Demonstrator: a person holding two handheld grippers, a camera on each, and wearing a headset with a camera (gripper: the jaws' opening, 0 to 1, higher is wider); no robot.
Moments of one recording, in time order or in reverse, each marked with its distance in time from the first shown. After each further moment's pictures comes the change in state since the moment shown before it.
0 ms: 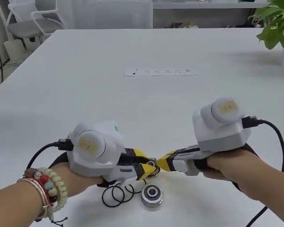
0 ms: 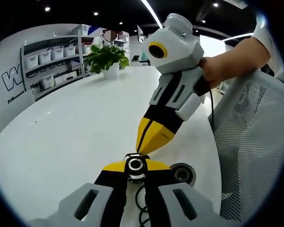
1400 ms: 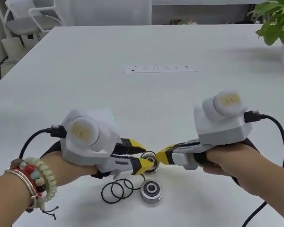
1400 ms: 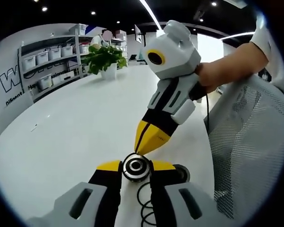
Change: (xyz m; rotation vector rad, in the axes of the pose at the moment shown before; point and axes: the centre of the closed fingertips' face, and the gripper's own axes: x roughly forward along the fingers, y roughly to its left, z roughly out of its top) left arm -0.017 0.002 0.013 0.008 0.014 -0.026; right arm -0.003 0.001 0.008 0.034 -0.037 -0.005
